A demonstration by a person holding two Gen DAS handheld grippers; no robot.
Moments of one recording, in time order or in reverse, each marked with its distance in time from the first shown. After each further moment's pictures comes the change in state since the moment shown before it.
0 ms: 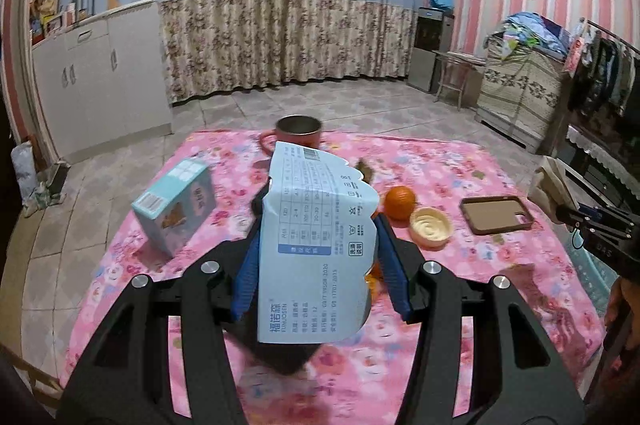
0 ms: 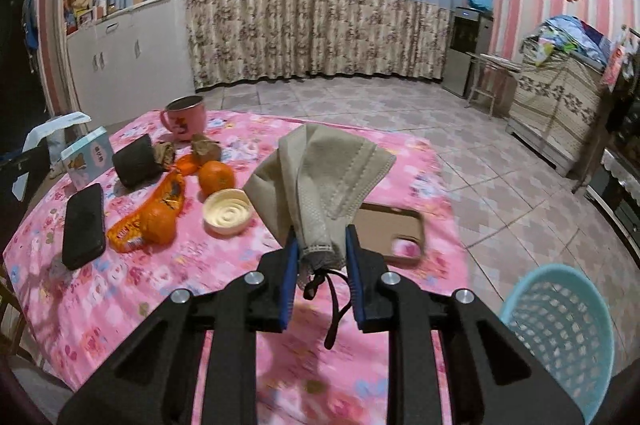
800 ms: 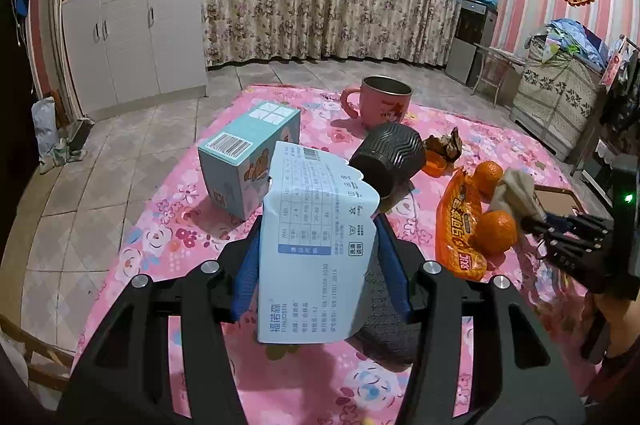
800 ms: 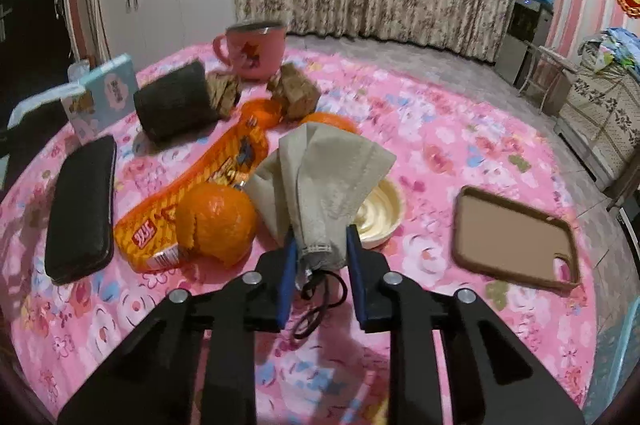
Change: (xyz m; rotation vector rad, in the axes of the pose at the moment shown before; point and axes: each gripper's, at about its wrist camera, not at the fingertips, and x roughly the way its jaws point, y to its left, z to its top) left arm 0.037 0.099 -0.031 -0.112 0.081 0.096; right arm 0.108 0.136 0.003 -0.134 0.122 0.114
